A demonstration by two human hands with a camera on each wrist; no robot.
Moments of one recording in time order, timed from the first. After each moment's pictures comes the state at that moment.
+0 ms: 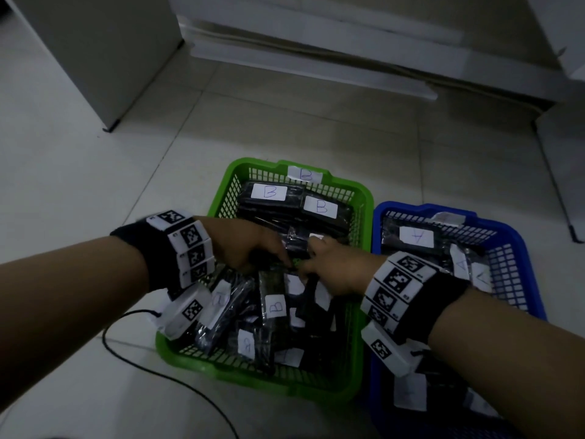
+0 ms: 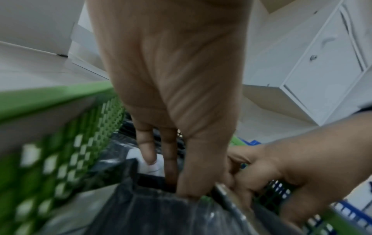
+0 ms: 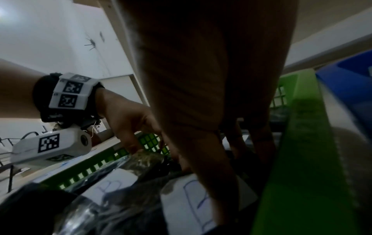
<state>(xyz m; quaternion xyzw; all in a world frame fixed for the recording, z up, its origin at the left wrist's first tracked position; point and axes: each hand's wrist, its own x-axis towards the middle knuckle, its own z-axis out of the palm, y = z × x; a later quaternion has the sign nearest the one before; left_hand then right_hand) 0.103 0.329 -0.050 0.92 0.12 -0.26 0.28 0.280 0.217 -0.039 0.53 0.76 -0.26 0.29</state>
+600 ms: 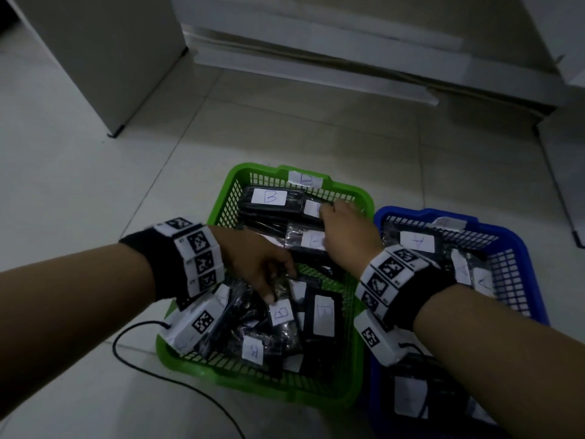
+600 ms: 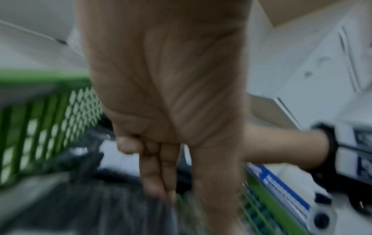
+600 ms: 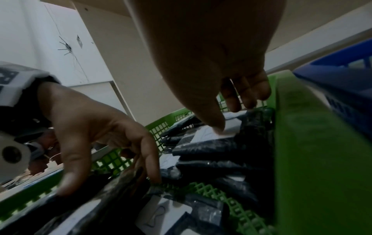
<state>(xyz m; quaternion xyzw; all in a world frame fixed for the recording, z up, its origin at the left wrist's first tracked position) 0.115 0.309 -0.037 0.85 0.19 -0.32 0.37 0.296 0.239 -0.045 0.73 0.67 -0.13 0.07</state>
